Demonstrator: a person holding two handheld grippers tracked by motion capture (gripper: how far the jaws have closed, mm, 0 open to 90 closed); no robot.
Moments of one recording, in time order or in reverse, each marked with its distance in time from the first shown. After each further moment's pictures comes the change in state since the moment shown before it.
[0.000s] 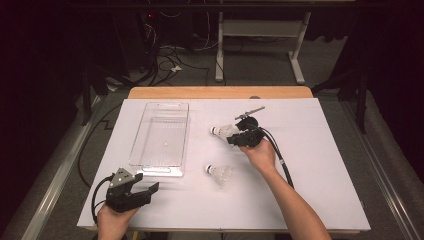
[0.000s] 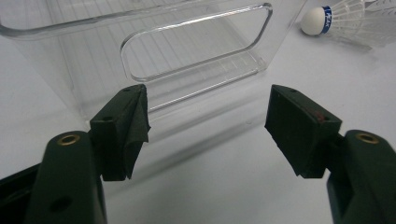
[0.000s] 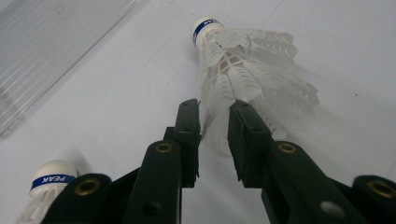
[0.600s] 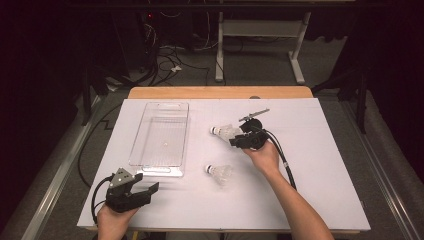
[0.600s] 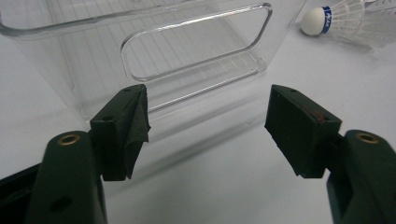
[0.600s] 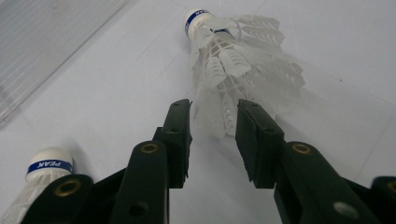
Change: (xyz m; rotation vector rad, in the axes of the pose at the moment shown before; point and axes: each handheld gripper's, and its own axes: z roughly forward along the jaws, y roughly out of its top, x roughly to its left) left arm 0.000 0.000 0.000 -0.002 0.000 -0.002; right arm -0.003 -0.010 -0.008 -0.012 -0.015 0.009
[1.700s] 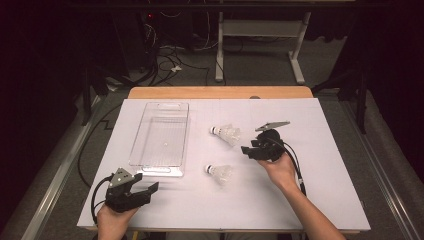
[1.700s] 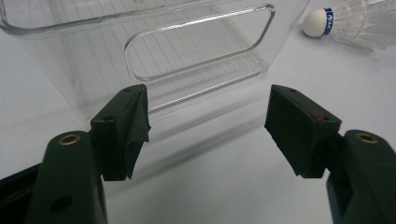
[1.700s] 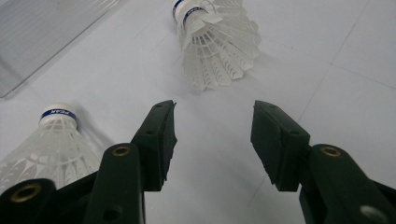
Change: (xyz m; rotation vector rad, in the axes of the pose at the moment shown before) left arm 0.001 0.000 0.000 -0.005 0.004 -0.012; right arm 0.000 -0.042 -0.044 -0.091 -0.063 -0.002
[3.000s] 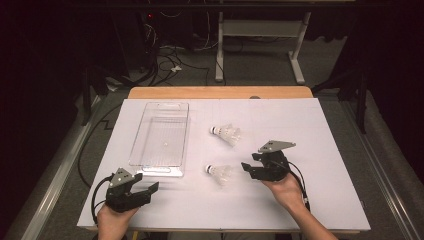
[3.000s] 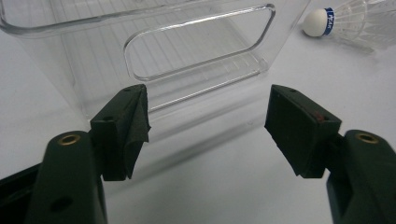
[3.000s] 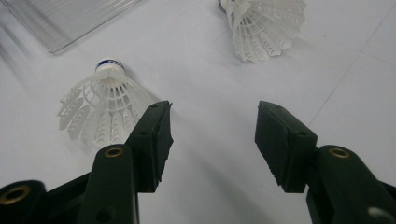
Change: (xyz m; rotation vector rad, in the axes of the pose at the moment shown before) left arm 0.000 0.000 0.000 0.002 0.002 -0.001; right arm 0.029 -0.040 -0.023 -0.062 0.025 -0.104
